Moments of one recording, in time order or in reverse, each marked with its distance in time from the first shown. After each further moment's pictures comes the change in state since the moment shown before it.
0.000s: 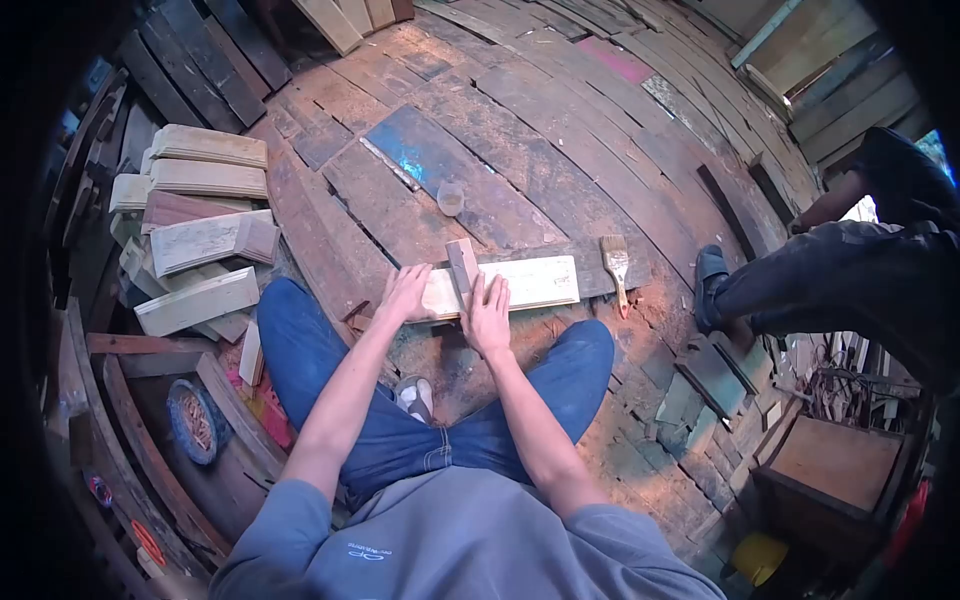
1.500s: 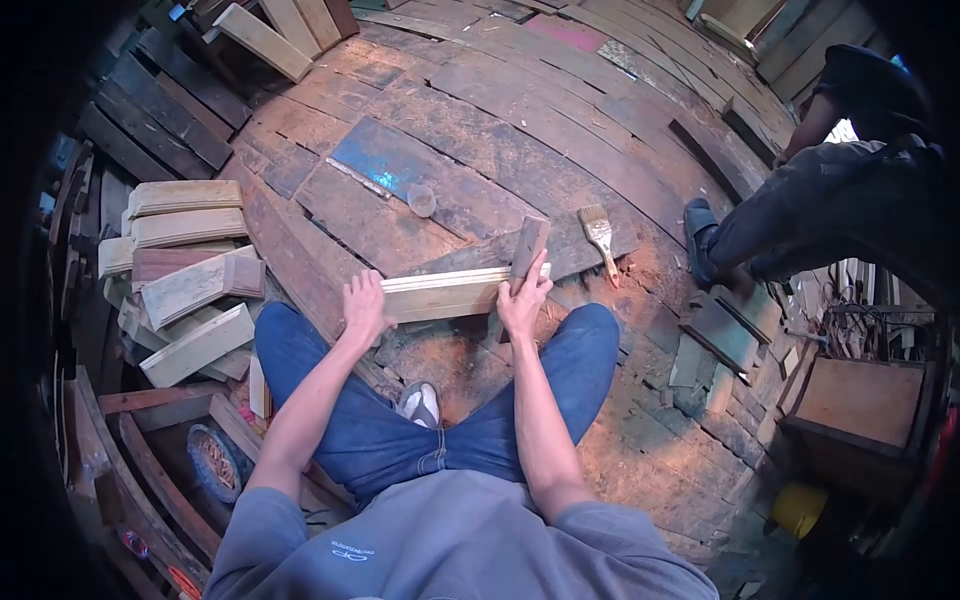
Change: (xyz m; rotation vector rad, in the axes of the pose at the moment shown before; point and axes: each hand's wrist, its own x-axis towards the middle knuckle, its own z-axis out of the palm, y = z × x) left_hand -0.026 -0.012 -0.032 0.474 0.113 -0.107; right_hand -0.003 0.054 -0.031 0.437 0.611 0.383
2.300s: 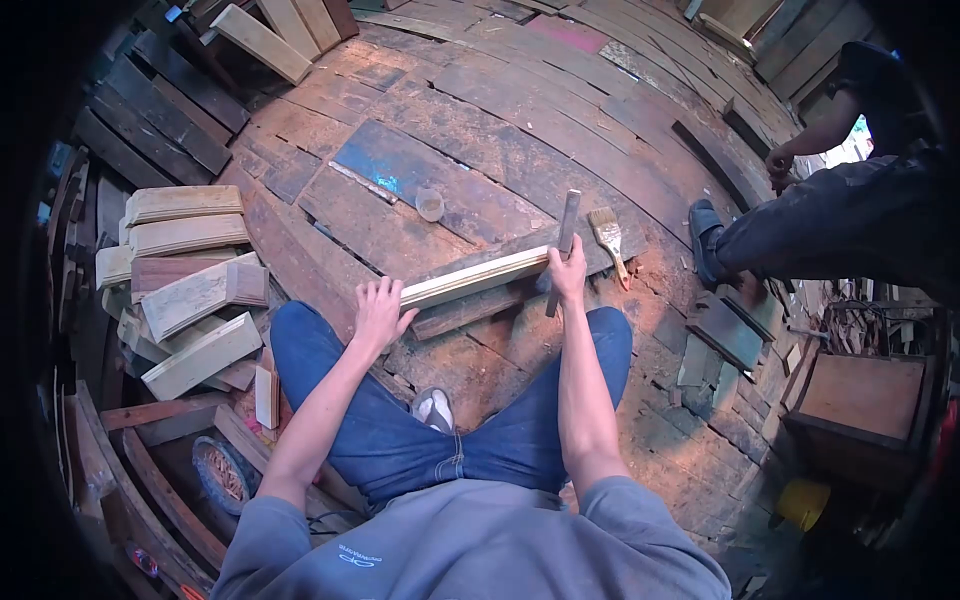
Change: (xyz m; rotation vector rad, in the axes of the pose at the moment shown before) left_hand -0.007 -0.011 -0.006 -0.228 0.218 0.241; right_hand 0.094 0.032 -0.019 0.201 -0.074 0.133
